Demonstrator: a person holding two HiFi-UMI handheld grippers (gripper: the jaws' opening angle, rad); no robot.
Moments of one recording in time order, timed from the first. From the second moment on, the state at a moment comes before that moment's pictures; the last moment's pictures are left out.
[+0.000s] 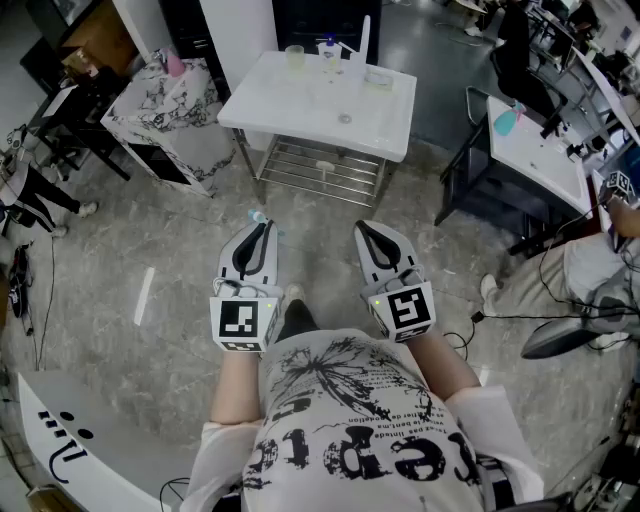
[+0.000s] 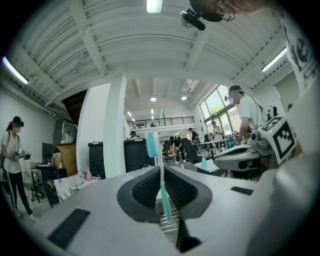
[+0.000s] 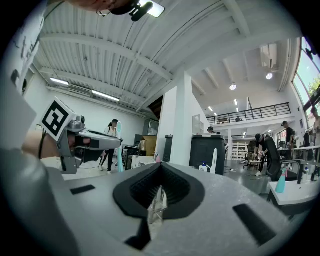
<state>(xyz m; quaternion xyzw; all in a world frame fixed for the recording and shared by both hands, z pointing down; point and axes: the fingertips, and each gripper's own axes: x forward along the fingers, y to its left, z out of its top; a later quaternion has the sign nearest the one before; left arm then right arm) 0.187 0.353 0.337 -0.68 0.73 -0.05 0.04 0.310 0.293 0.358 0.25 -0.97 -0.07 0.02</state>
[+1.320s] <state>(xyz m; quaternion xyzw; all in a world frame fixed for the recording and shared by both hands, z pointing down) -0.016 0.189 0.348 -0.71 0.70 -0.05 0.02 0.098 0.132 0.388 0.26 -0.96 -0.03 0.06</state>
